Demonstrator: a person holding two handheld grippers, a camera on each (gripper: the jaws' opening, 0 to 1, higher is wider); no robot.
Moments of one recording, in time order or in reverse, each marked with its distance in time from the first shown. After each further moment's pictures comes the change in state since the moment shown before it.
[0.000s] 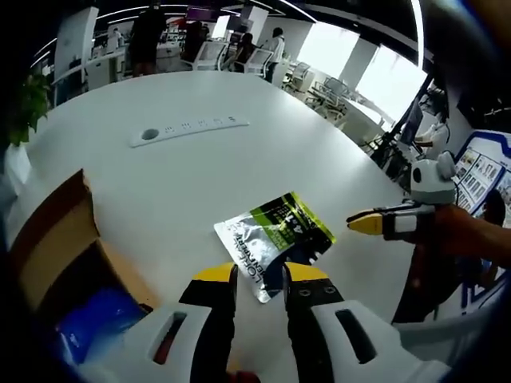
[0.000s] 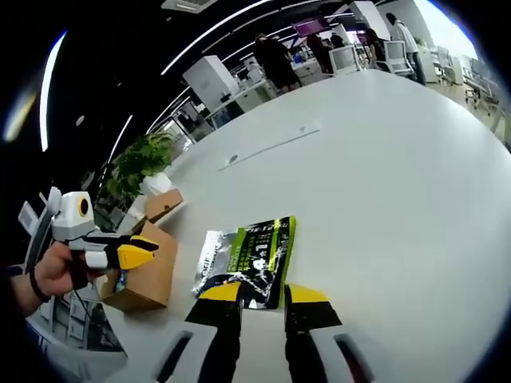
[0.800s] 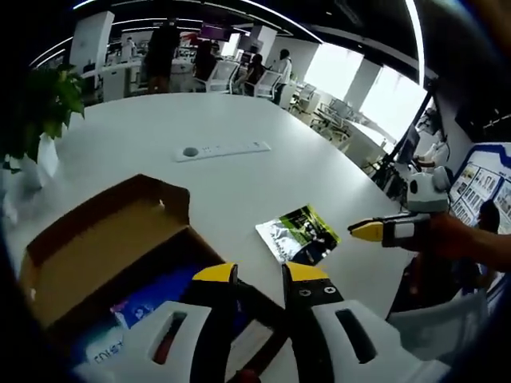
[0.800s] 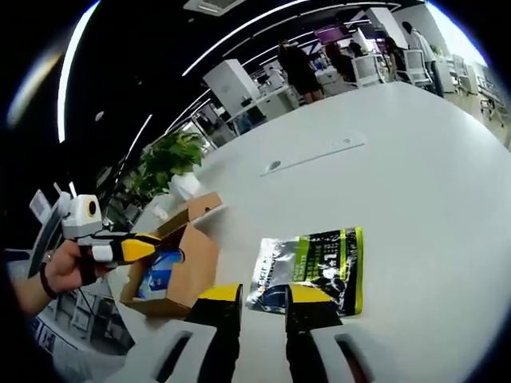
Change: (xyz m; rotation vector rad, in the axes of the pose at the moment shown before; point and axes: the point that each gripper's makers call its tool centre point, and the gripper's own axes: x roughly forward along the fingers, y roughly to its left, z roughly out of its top) left arm -0.077 0.063 0.003 -0.042 -0.117 0.025; right arm 0.011 0.085 0.004 -0.065 -0.018 0.086
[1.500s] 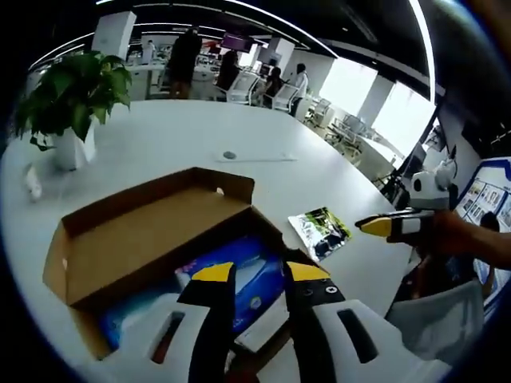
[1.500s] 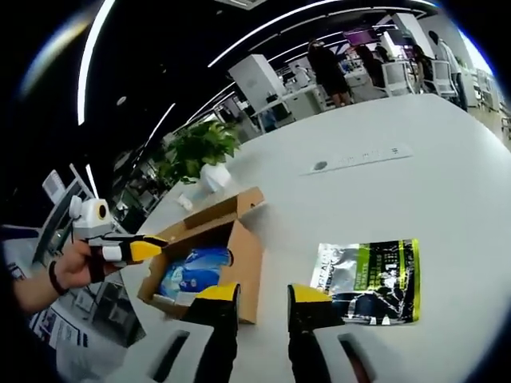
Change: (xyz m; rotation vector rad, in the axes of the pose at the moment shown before) left arm -0.069 0.058 -0.018 -0.064 -0.065 0.055; right arm 0.023 0.081 -0.002 -0.097 0.032 0.097
